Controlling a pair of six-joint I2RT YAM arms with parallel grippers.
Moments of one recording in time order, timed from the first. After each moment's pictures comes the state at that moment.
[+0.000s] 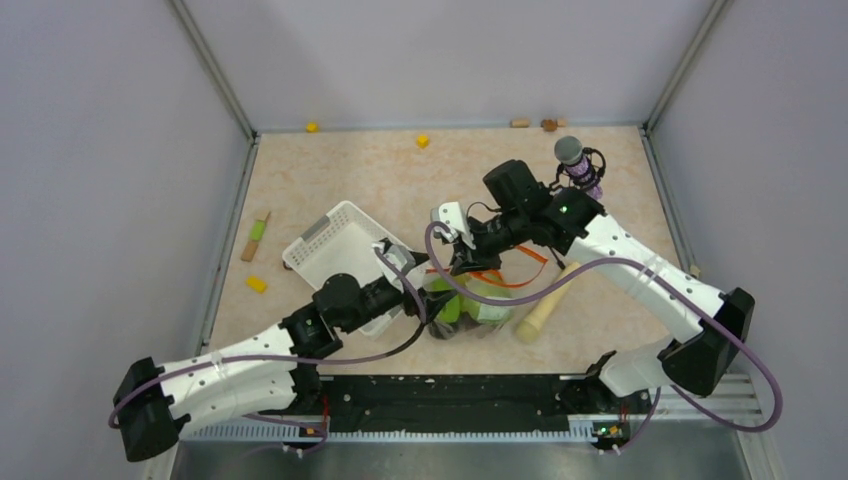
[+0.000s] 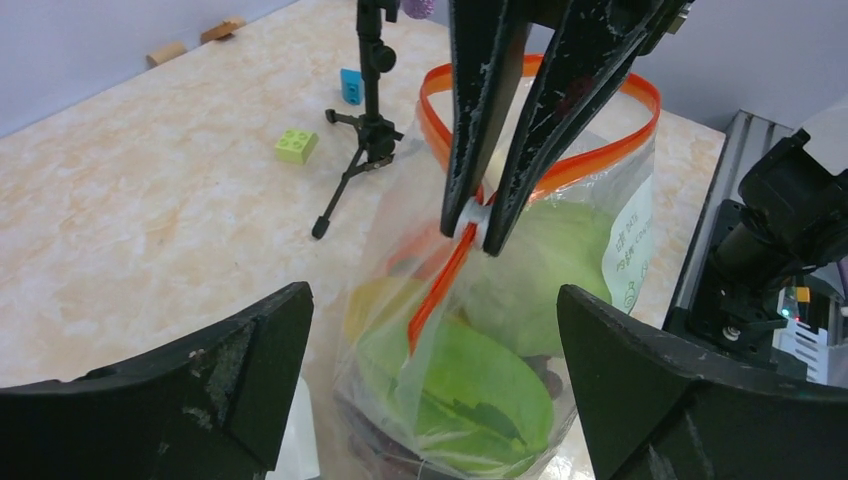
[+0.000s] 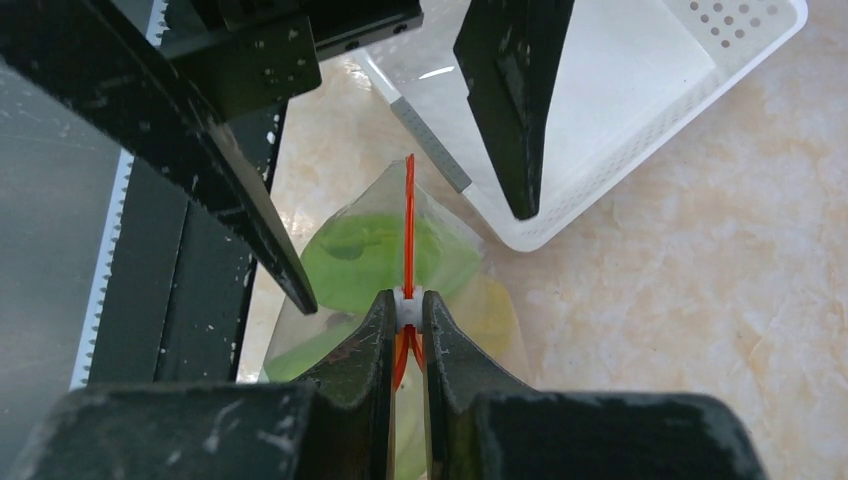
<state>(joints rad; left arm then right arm) -1.01 0.78 0.44 0.36 -0.02 -0.09 0.79 1.38 1.42 -0.91 -0.68 -0.74</state>
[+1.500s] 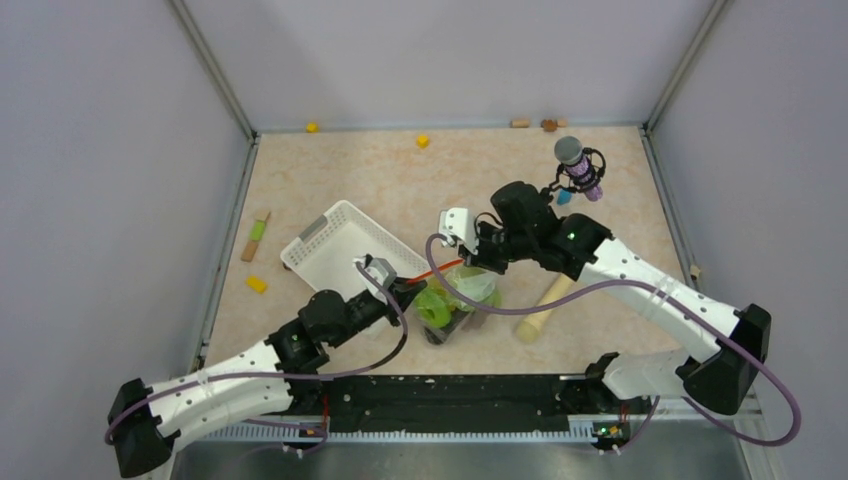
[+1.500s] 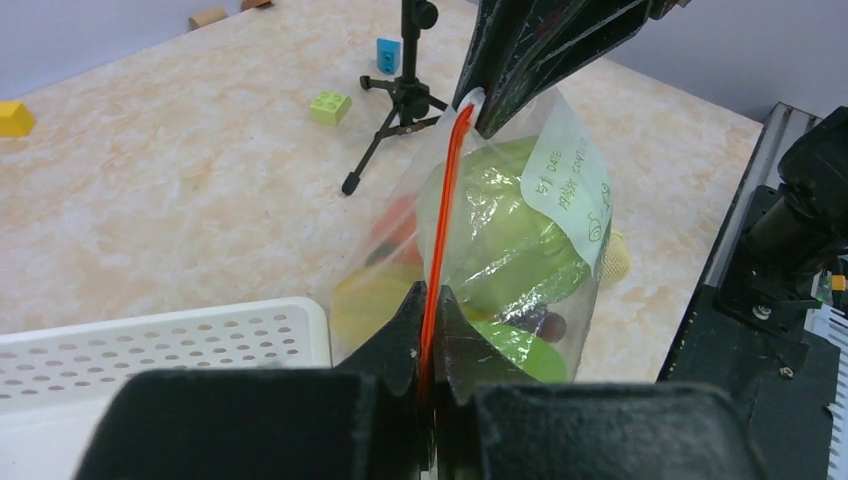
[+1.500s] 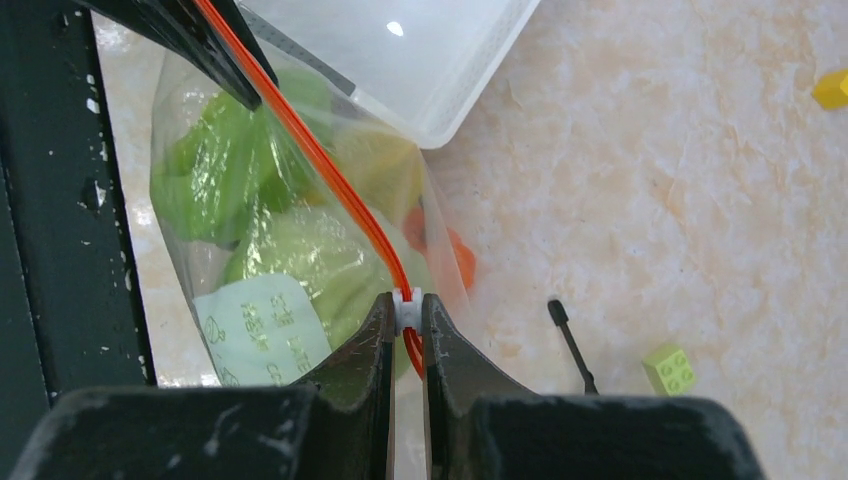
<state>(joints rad) -1.00 0.64 0.32 0.32 -0.06 -0.09 0.82 1.27 1.23 -0.72 -0.30 -0.60</state>
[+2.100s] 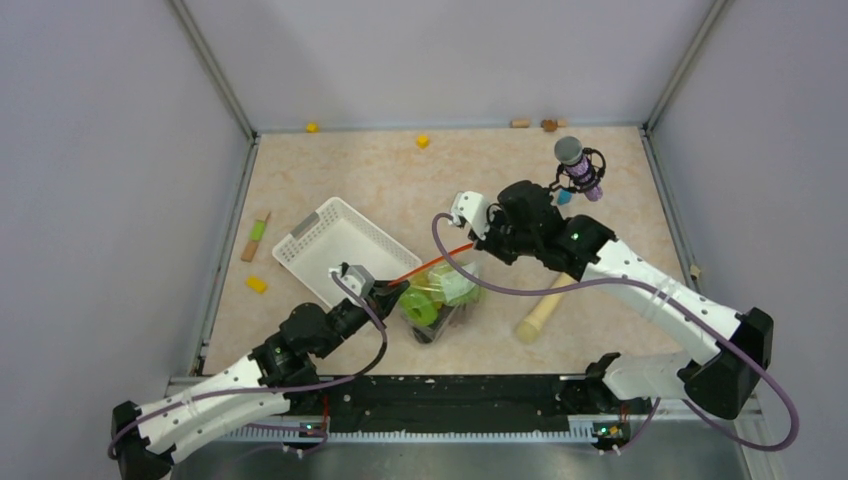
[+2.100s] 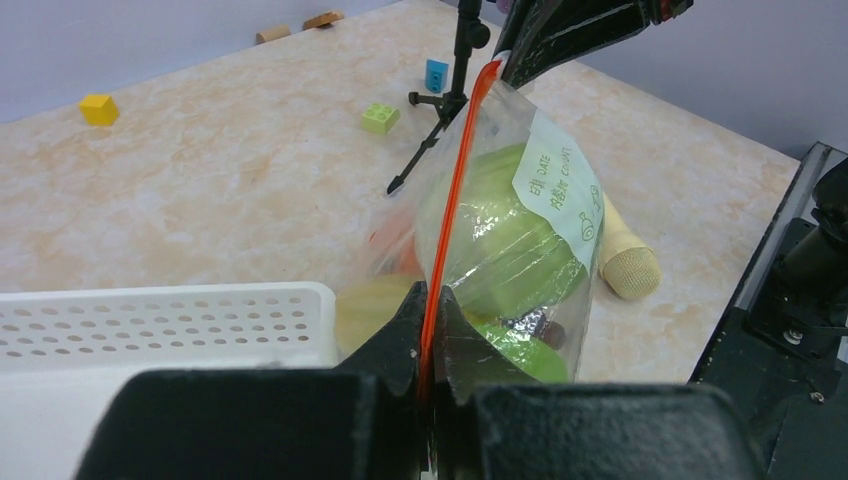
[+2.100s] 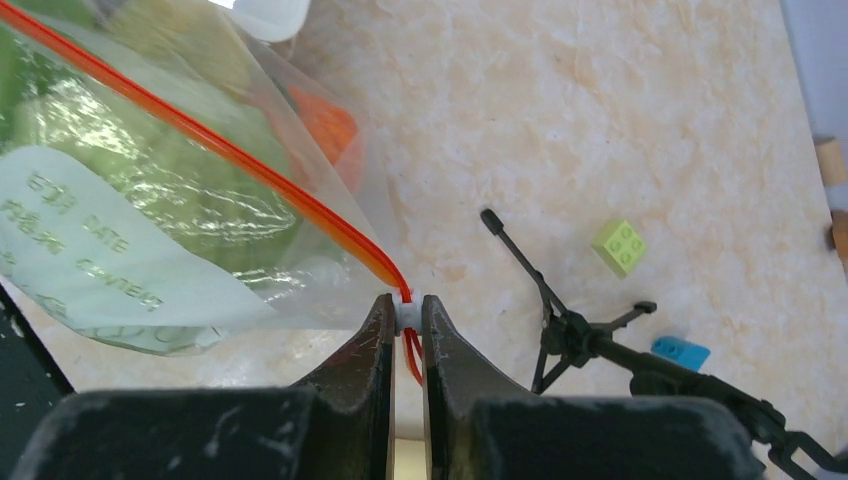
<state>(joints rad) -1.00 0.40 0.26 0.20 -0.16 -0.09 0.78 1.25 1.18 -0.67 -0.05 -0.47</state>
